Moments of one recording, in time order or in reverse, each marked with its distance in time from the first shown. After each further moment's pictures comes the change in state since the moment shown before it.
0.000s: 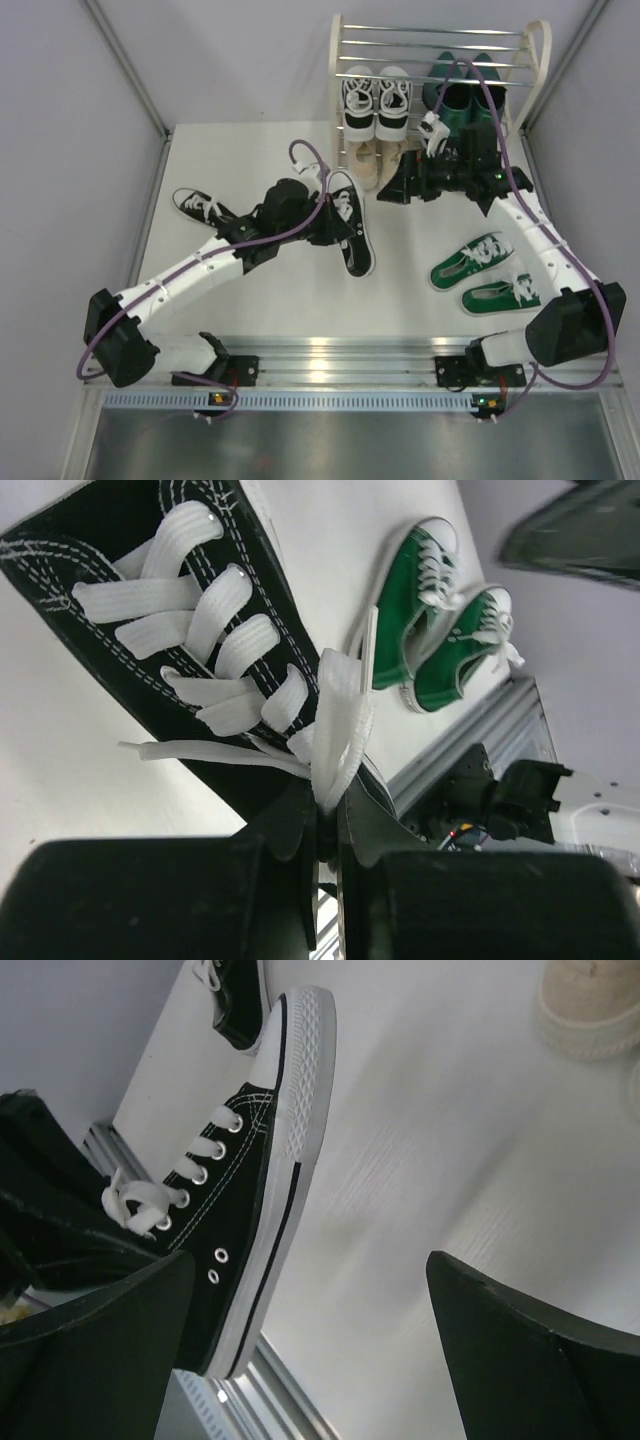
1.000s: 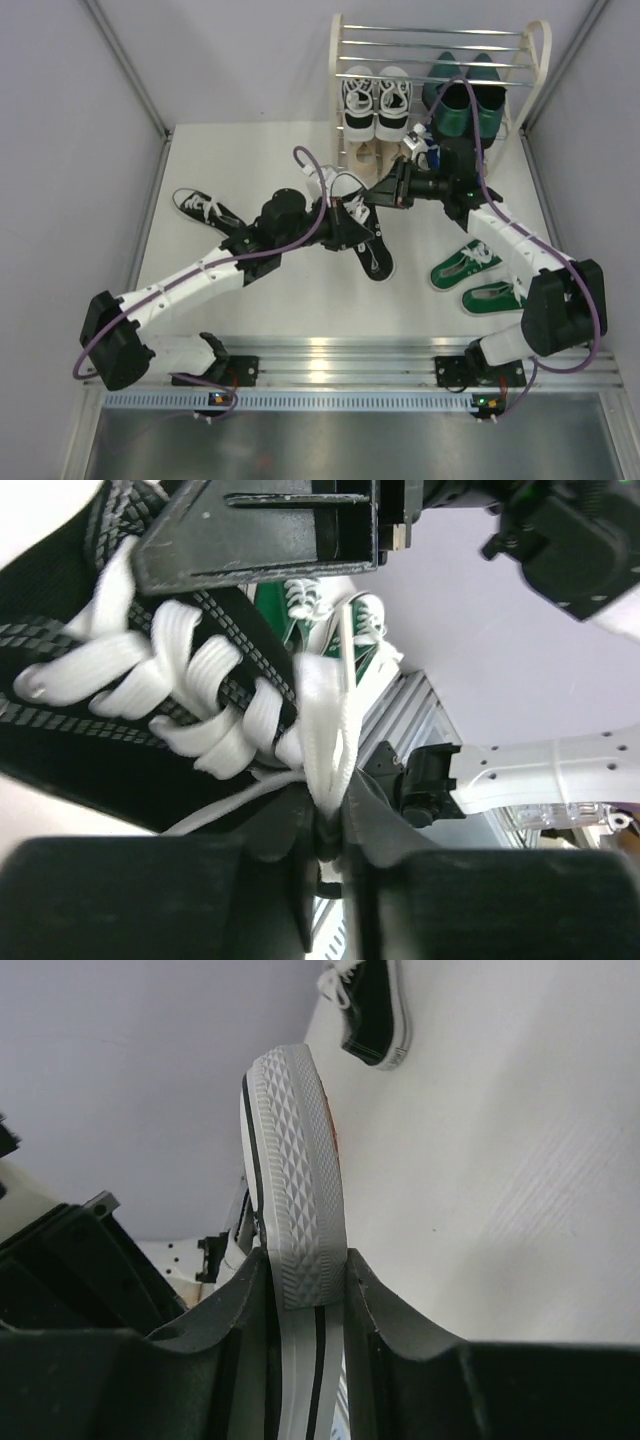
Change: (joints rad) left arm -0.081 0.004 -0.073 0.289 0.132 -0.057; right arm 0.077 0.040 -0.278 0.533 -0.102 0.574
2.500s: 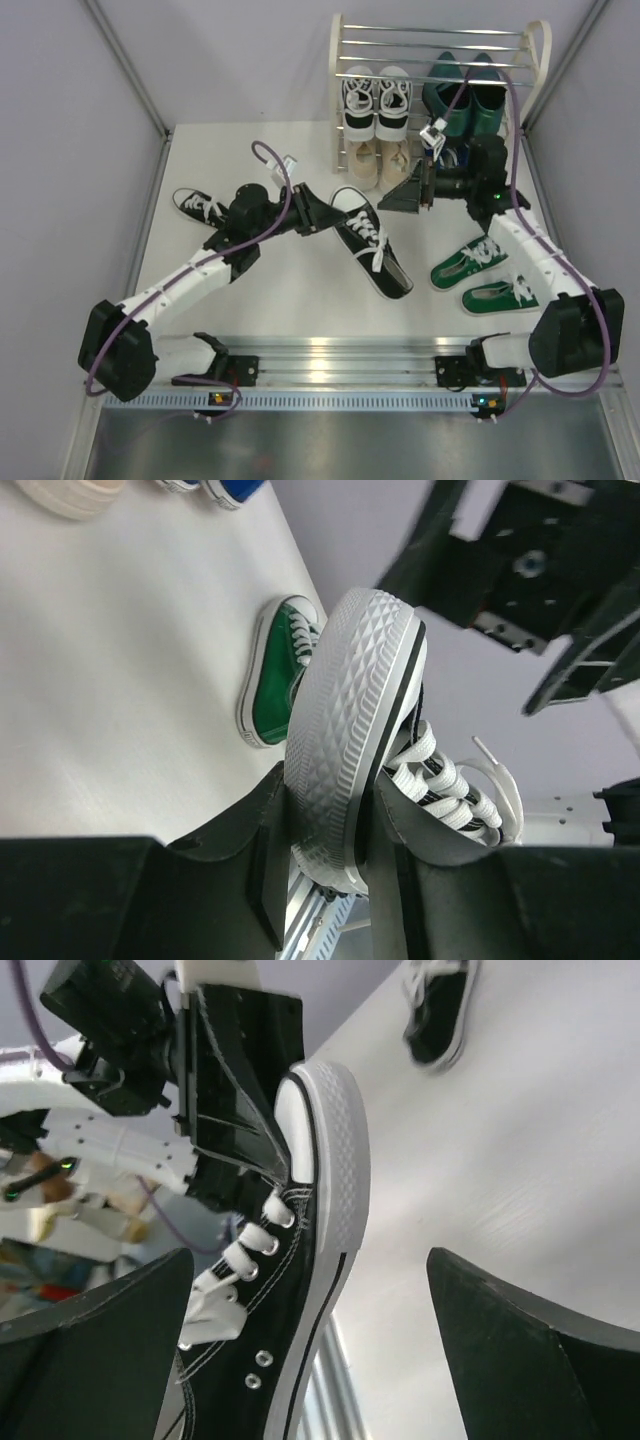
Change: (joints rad) left arm 0.254 -0.043 -0.175 0.272 0.199 -0.172; right arm -0.105 -0.128 -0.056 0.069 -0.311 -0.145
